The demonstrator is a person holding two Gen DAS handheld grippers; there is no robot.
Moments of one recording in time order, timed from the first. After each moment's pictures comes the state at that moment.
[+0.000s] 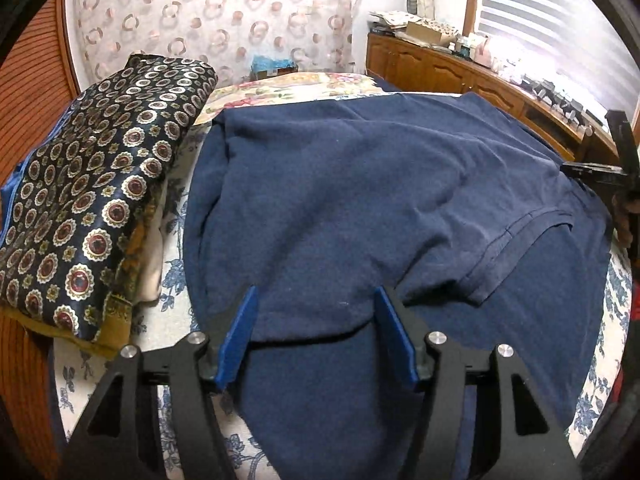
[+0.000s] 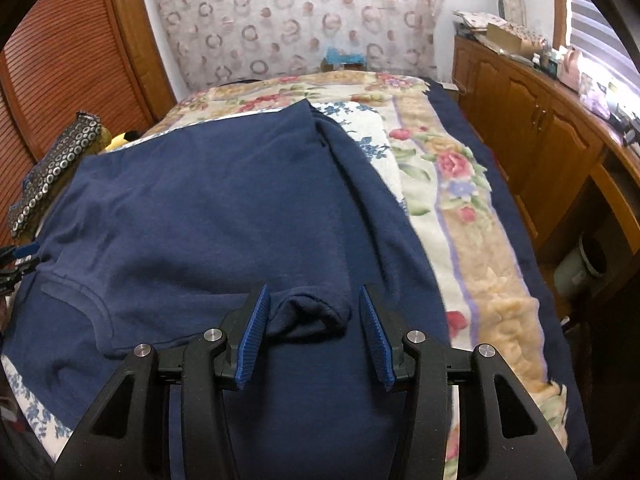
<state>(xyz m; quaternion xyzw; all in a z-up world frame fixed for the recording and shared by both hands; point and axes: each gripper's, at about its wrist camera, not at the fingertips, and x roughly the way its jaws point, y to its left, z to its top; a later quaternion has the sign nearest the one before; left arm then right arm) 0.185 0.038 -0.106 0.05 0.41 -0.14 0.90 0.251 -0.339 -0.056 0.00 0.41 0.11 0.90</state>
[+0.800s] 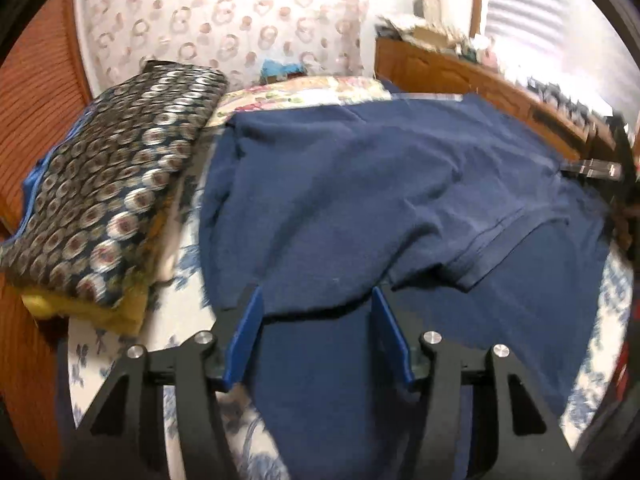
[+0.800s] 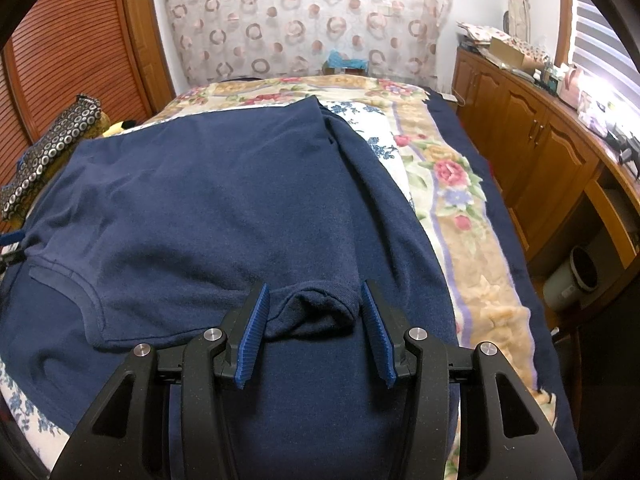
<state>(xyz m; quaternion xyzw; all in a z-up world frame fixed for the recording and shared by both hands) 0.163 0.050 -0.100 0.03 0.40 -0.12 0.91 0.249 -0.331 -0.062 -0.04 0.41 0.10 0.91</state>
